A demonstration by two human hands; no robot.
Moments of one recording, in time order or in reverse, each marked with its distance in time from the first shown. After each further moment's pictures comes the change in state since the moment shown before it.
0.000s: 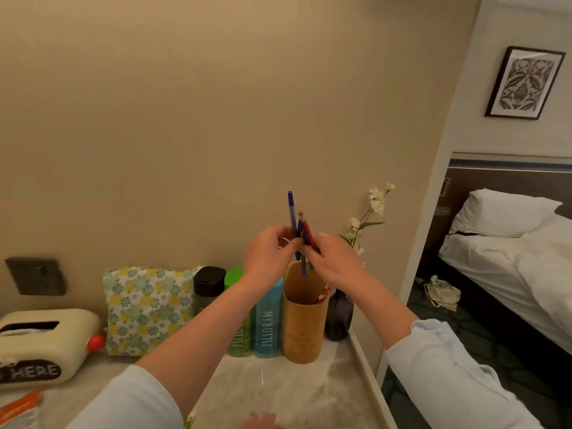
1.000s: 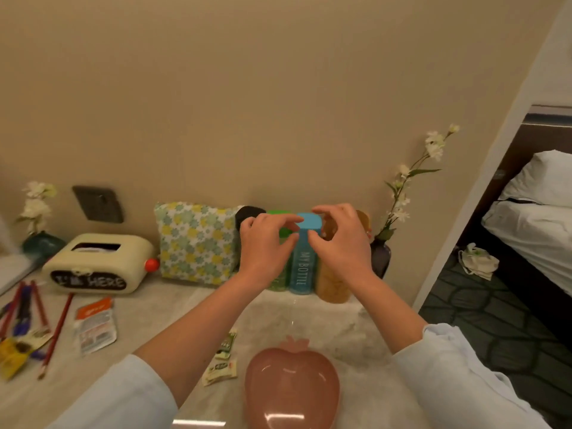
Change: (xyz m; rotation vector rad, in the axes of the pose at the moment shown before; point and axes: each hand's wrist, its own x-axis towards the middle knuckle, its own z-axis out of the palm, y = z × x) left_hand -0.087 -0.072 -0.034 0.445 0.181 0.076; right_hand -0.063 -0.040 0.071 0.282 0.240 -0.013
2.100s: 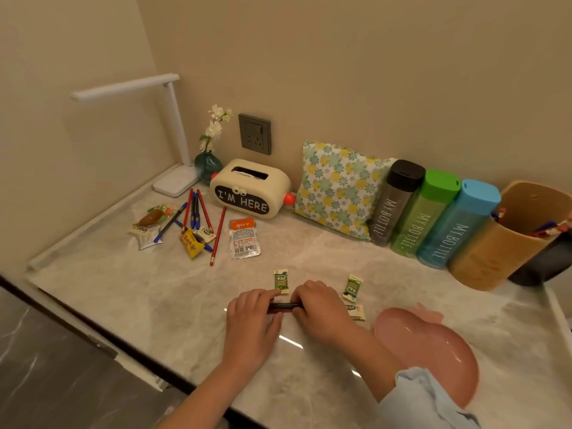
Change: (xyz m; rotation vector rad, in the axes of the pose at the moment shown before) left_hand -0.285 -0.158 -0.115 0.367 -0.137 -0.505; right_hand -0.184 -0.100 0.203 -0.206 -0.979 -0.280
